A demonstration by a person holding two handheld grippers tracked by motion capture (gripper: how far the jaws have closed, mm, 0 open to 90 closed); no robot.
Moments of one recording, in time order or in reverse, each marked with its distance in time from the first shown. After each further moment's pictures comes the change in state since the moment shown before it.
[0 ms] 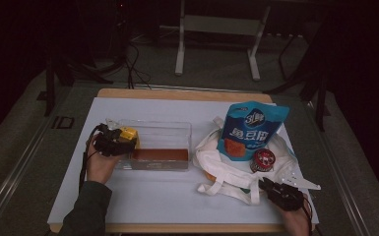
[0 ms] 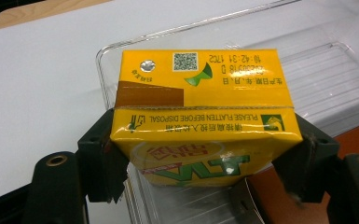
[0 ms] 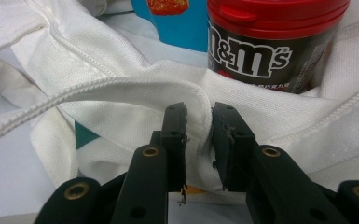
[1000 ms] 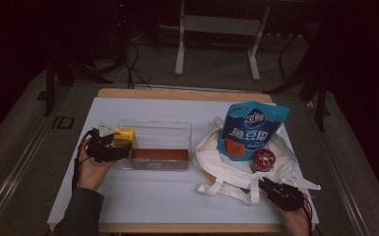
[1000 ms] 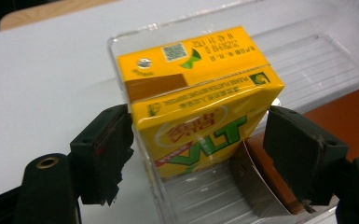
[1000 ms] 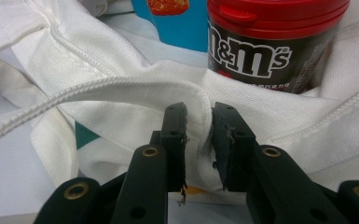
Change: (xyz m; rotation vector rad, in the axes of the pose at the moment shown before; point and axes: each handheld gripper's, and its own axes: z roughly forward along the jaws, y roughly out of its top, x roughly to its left) left arm 0.008 -0.015 -0.022 -0.039 -0.027 0.015; right arm 0.000 0.000 0.000 -0.001 0.002 0.001
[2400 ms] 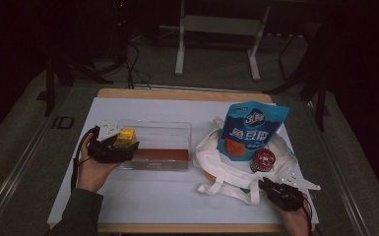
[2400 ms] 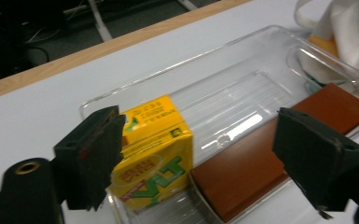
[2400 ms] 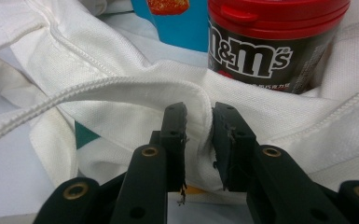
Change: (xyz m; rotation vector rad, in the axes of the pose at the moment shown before) left arm -0.024 0.017 -0.032 -0.132 -0.089 0.124; right arm 0.001 0.000 0.000 0.002 -0.007 -0.001
